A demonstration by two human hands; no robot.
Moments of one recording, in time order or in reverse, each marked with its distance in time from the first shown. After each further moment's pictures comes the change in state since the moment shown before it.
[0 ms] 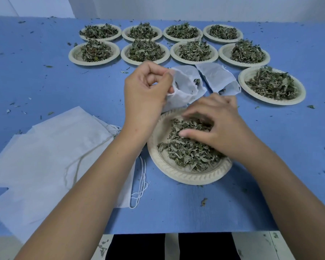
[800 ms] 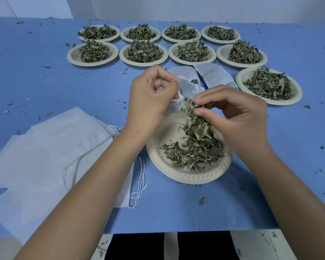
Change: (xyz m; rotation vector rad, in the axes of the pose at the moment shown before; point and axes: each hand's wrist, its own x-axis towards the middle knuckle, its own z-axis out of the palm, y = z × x) left_hand -0.002 -0.001 0.002 0.117 -0.106 0.026; right_hand -0.005 -0.001 -0.005 0.647 0.393 -0.245
